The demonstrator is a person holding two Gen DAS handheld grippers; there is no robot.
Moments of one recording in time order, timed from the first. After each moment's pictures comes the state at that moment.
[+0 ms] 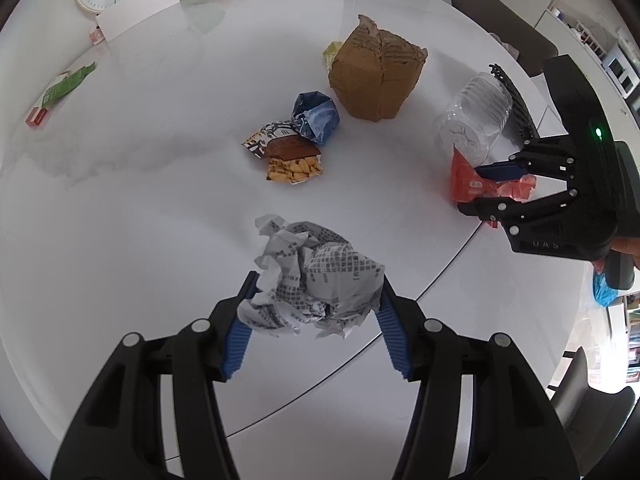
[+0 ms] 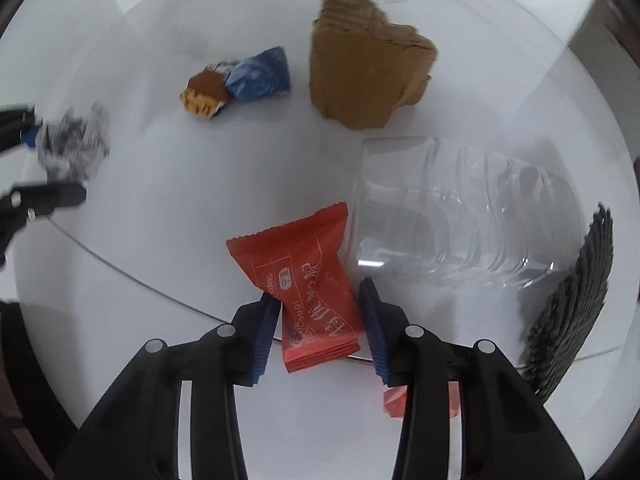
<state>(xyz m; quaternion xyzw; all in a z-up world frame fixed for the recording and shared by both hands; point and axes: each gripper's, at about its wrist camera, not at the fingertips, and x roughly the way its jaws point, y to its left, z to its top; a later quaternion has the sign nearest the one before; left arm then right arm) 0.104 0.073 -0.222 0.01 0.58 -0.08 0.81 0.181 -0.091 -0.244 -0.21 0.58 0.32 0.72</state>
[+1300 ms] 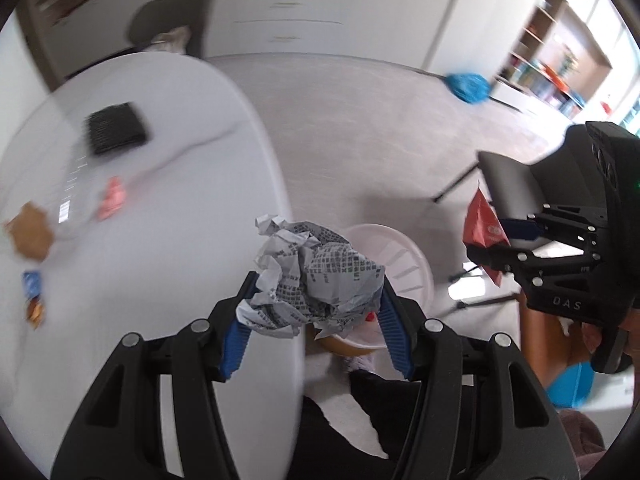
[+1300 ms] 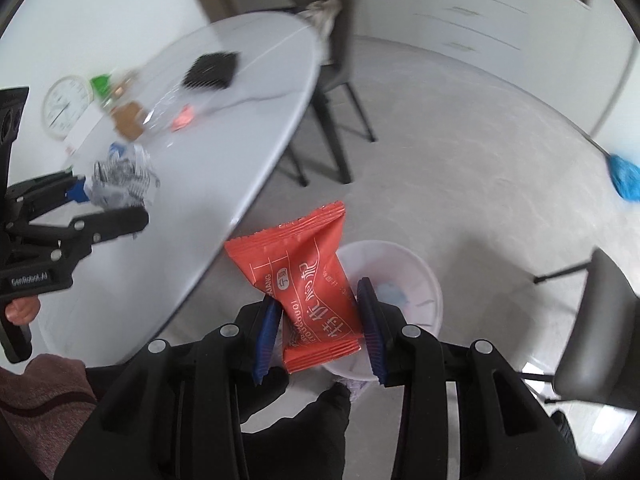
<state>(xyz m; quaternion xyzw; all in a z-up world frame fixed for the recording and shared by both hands) -0.104 -0.181 -0.164 0.24 0.49 -0.46 0.70 -0.222 -0.333 -0.168 0.18 0.52 -0.11 0.82</state>
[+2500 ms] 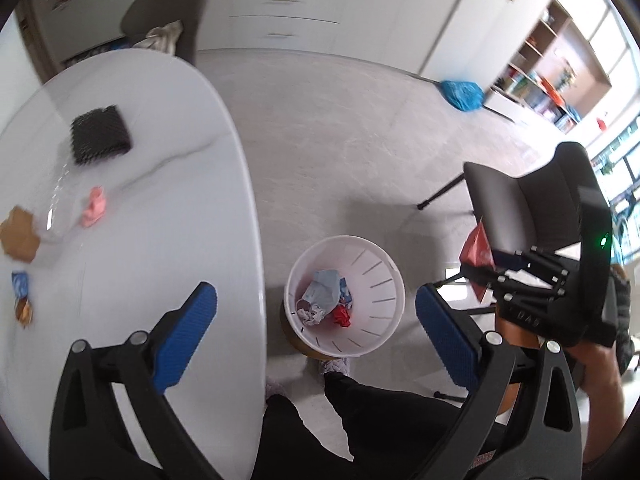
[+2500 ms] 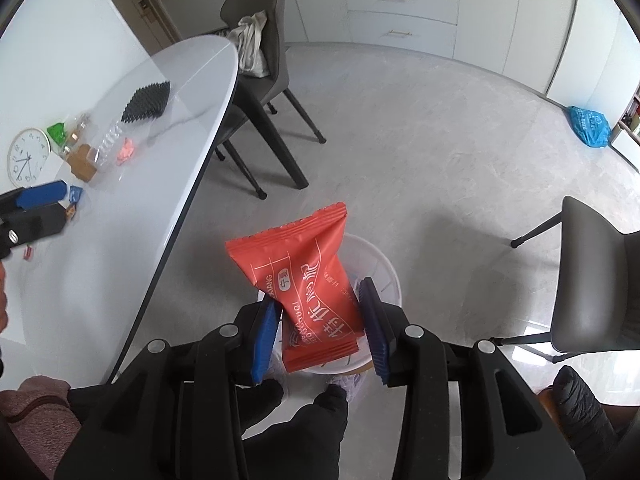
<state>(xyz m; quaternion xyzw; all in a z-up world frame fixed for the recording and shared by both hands) -0.092 -0.203 -0.144 0.21 0.51 -0.44 0.71 -0.257 -0.371 -0.183 0.23 0.51 -0.18 0.81</state>
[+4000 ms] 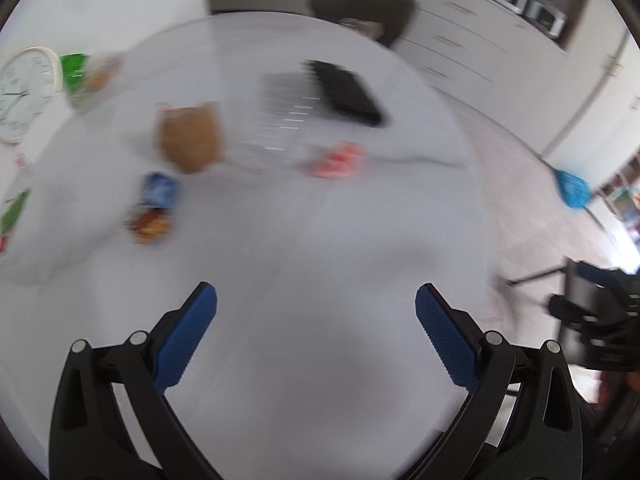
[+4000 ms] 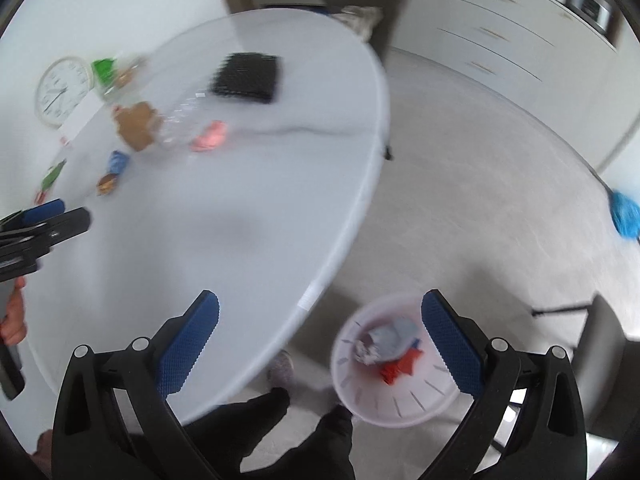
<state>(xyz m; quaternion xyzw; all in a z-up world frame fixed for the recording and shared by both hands) 0.040 -0.031 -0.164 0.13 0.51 -0.23 0.82 -0.081 -0.263 -0.156 0.13 0.54 -0.08 0.83</state>
